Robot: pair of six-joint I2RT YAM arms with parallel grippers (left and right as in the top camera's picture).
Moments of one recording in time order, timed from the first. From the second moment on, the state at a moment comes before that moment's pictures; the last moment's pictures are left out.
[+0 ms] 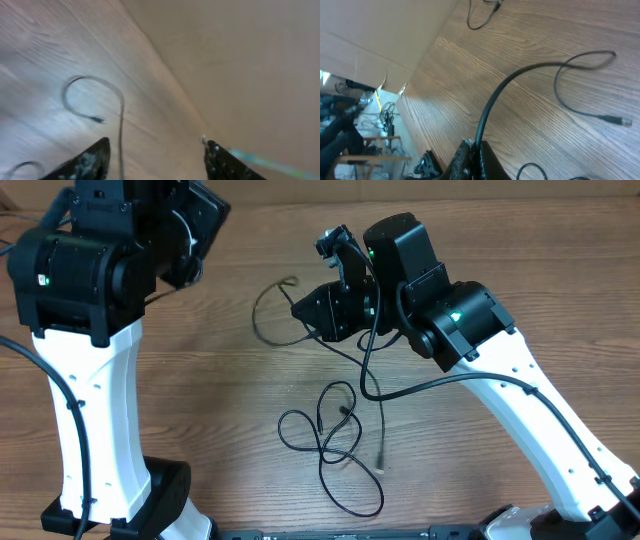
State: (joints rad) left arm -0.20 1.79 2.60 -1.54 0.01 -1.12; right arm 0.58 1.59 1.68 -0.78 -0.56 0.32
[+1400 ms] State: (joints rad) left arm -0.24 1.96 1.96 -1.56 0.16 -0.40; right arm 0.15 1.71 1.65 -1.17 -0.39 0.43
